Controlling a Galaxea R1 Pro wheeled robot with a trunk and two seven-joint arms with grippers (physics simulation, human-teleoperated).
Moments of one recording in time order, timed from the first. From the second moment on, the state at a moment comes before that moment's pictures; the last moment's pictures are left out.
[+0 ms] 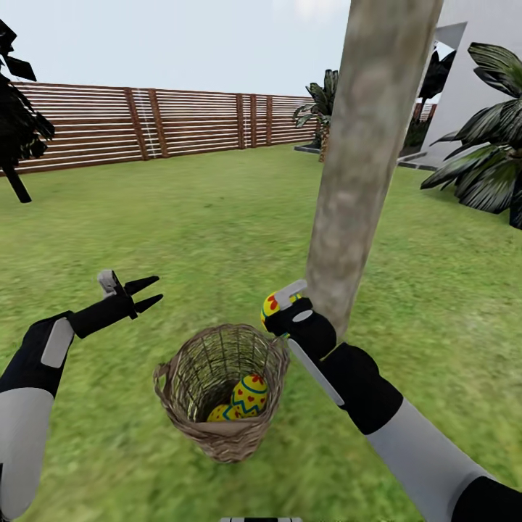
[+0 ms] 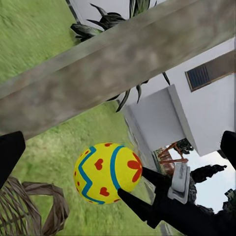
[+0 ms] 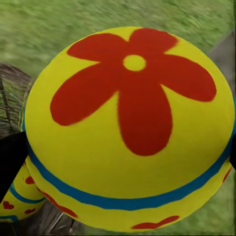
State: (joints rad) left arm -0.88 0.28 0.33 -0.83 0.54 0.99 -1.04; right arm -0.84 0.01 0.66 -1.38 -0.25 1.00 -0.33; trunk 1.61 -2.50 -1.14
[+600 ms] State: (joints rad) left arm -0.88 0.29 0.33 -0.83 0.54 0.99 -1.04; right arm -0.83 0.00 0.59 -1.31 -0.25 1.00 -0.33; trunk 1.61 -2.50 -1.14
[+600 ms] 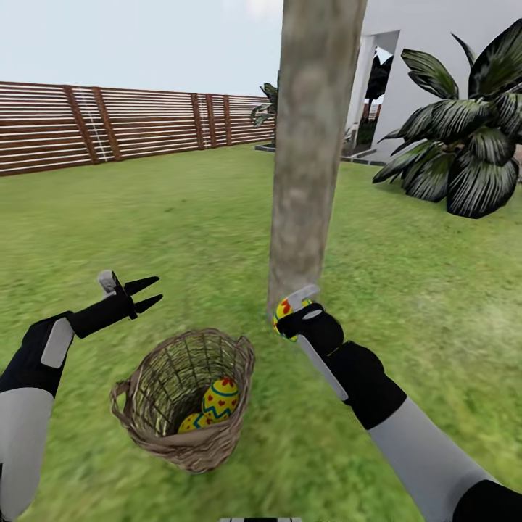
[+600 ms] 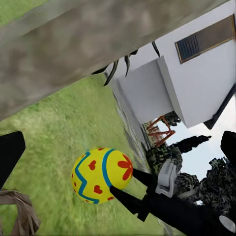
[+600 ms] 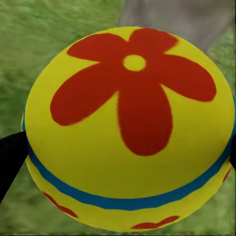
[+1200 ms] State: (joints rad) left arm -0.88 0.28 0.33 -0.83 0.54 0.99 -1.04; right arm -0.83 0.02 0.53 -1.00 -0.24 0.97 -0.33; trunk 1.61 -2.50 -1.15
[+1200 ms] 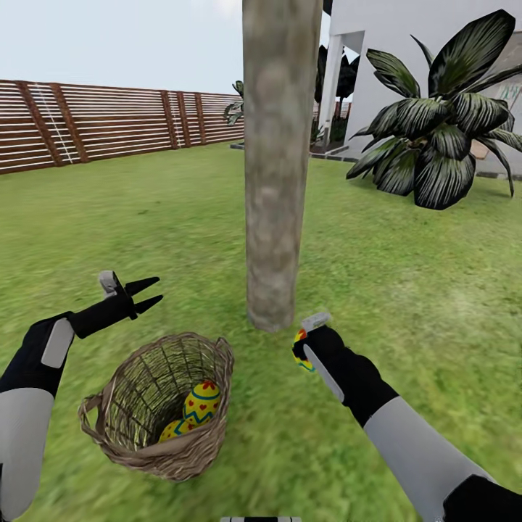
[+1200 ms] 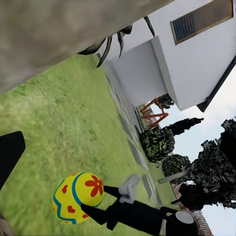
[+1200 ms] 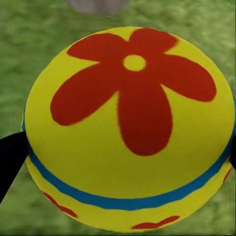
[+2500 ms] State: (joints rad) left arm -0.85 0.28 0.42 -0.94 0.62 0.98 -1.04; right arm -0.84 0.02 0.53 -0.93 -0.24 0.92 -0.33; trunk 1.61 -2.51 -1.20
